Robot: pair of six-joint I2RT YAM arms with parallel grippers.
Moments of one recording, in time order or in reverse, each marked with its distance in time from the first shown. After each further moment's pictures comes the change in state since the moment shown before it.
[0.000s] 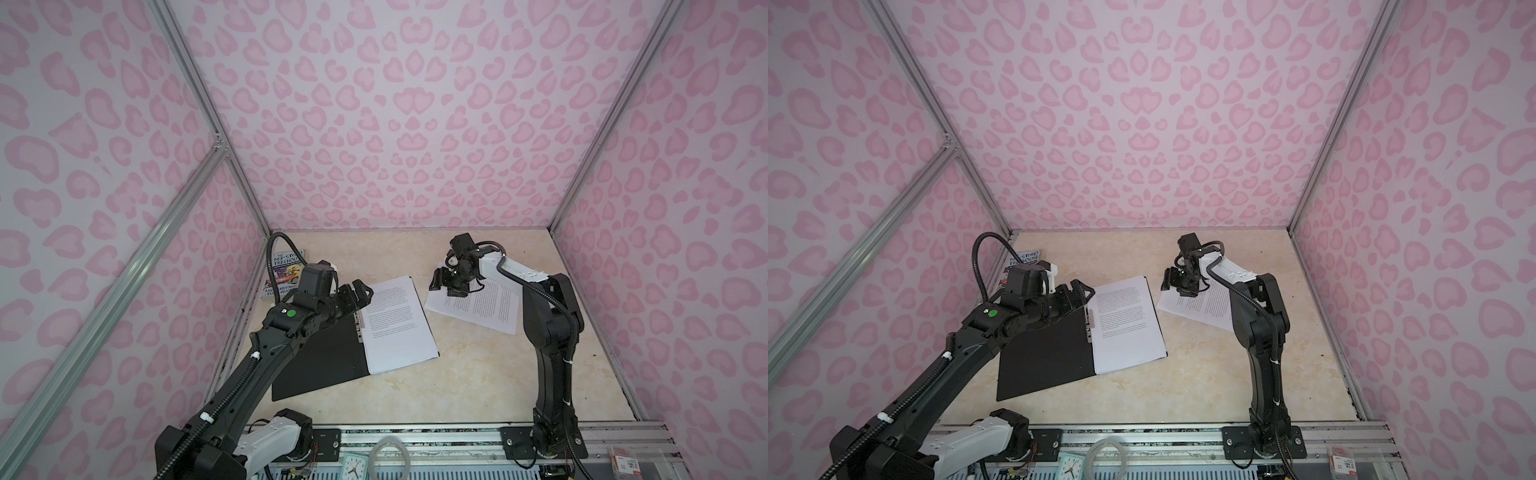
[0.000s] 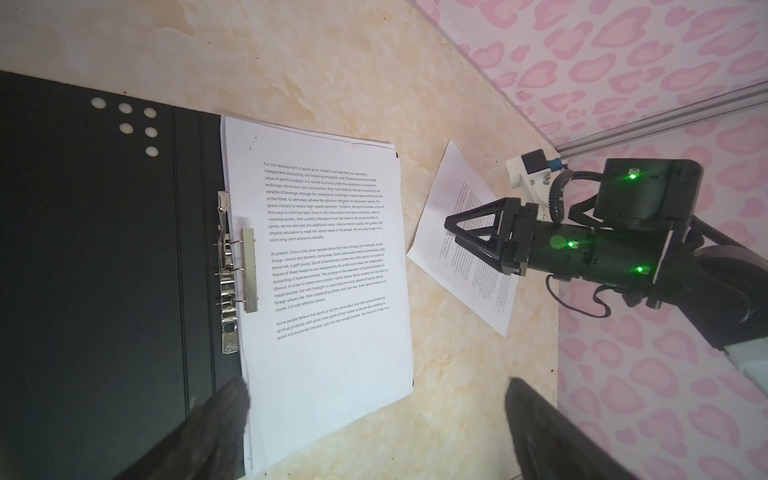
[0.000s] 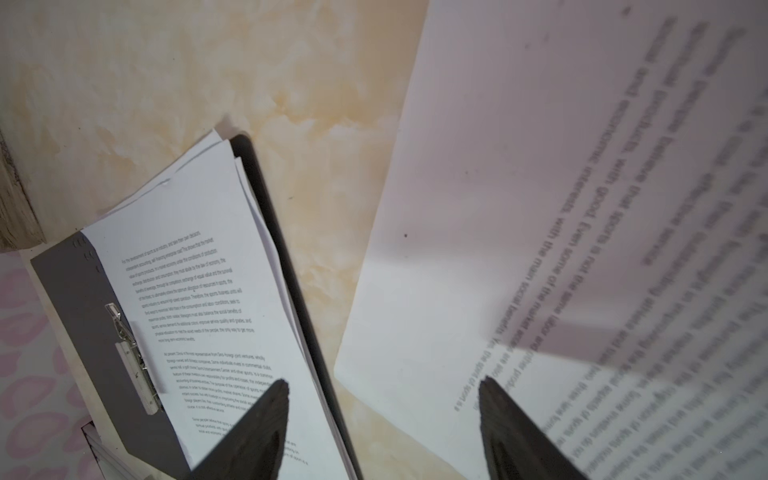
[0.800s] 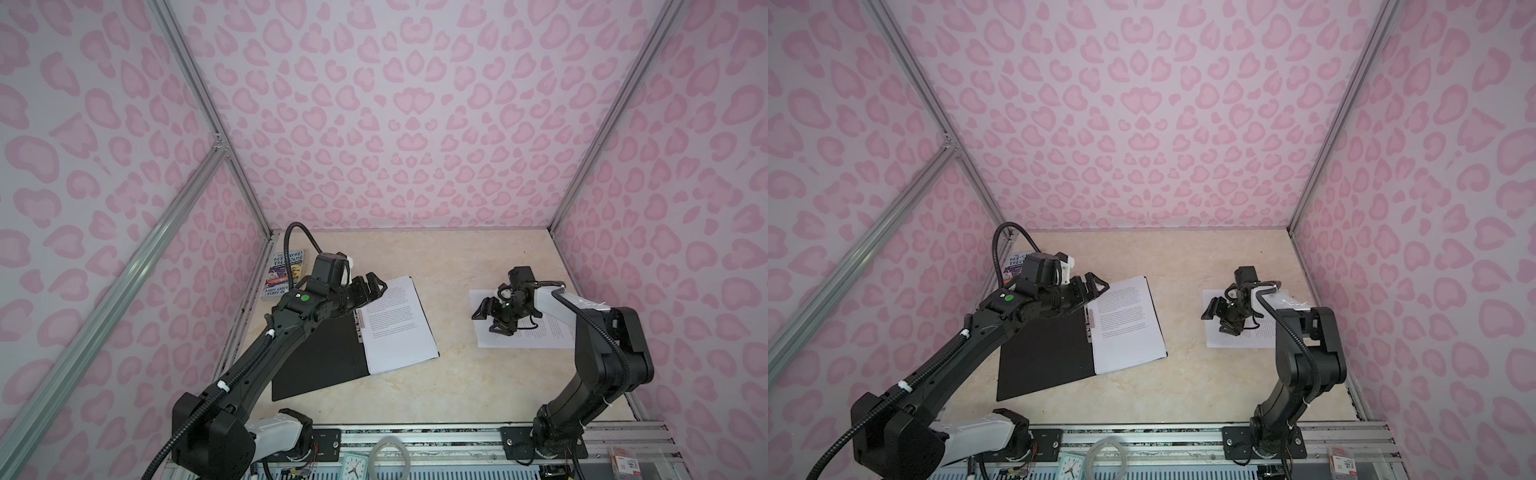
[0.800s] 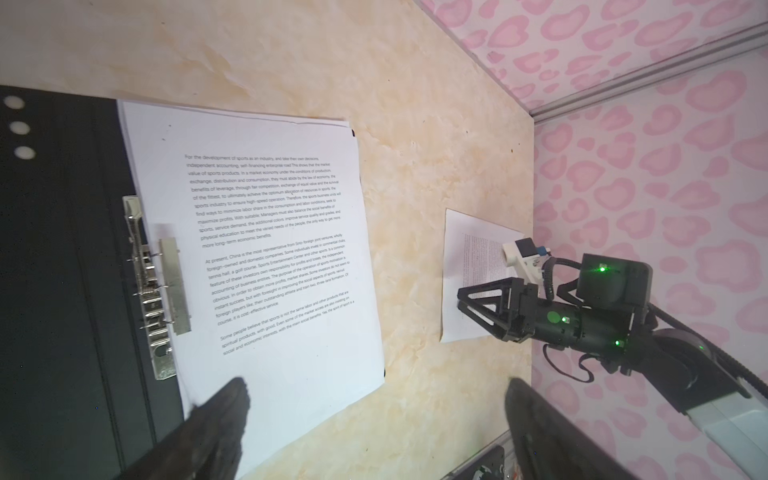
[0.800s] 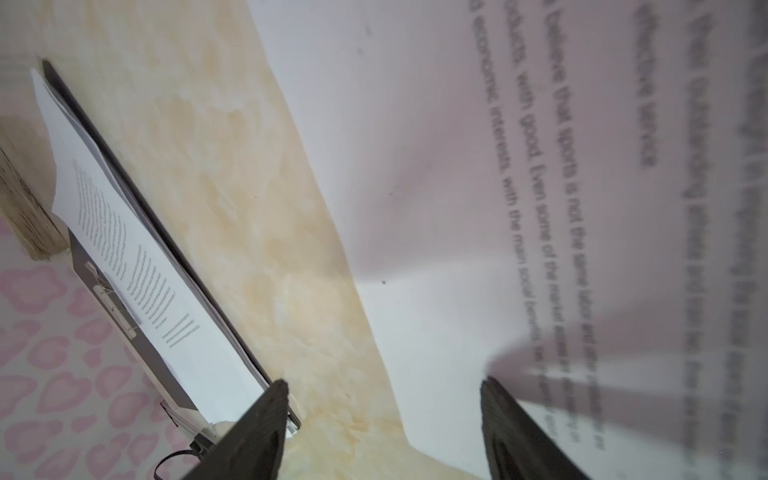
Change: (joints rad) left arm -0.061 0.153 0.098 0.038 0.100 0.020; right arm -0.344 -0.460 -0.644 0.061 -0.124 -0.016
